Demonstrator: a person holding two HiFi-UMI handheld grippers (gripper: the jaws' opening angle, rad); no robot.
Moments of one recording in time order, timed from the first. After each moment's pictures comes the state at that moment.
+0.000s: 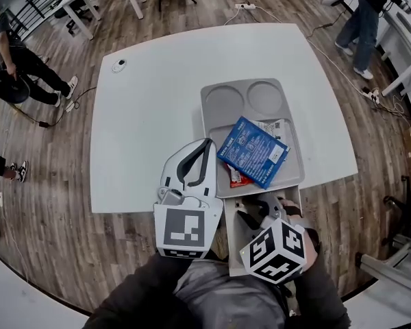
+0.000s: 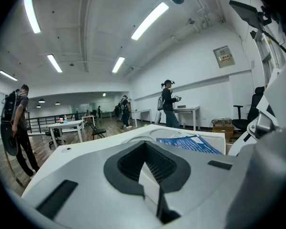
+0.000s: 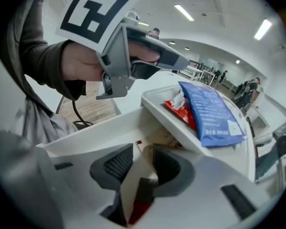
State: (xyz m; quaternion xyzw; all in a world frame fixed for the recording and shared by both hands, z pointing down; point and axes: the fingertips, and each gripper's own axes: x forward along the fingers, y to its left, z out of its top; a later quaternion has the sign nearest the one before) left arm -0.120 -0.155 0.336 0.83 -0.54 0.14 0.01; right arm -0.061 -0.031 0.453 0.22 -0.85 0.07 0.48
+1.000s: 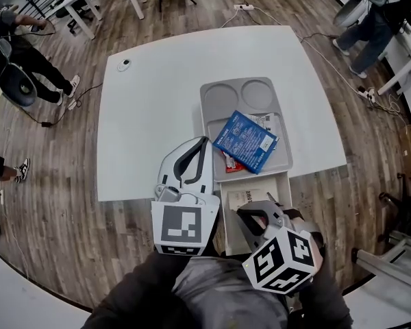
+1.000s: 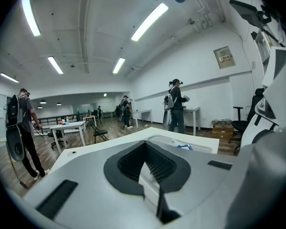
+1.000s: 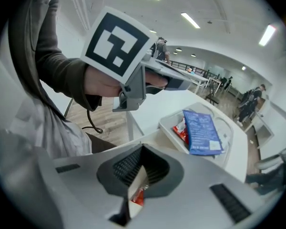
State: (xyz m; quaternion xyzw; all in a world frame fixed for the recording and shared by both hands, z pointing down) left arm -0.117 -0.127 0.299 0.83 -0.54 0.14 0.01; right arm -0.061 0.012 0.380 0.18 -0.87 0.04 0.46
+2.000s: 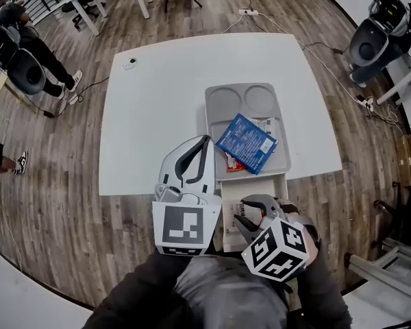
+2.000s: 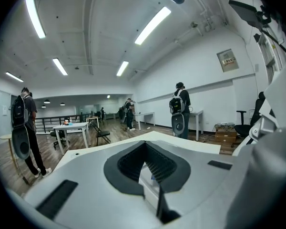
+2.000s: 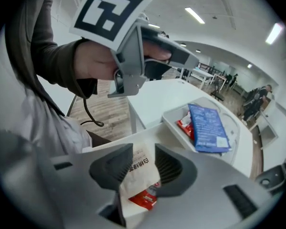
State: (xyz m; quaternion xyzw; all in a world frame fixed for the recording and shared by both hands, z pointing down) left arm -0.121 -0.119 0.269 0.82 -0.56 0.12 0.01; right arm -0.058 0.015 0.392 0.16 -0.86 0.05 0.48
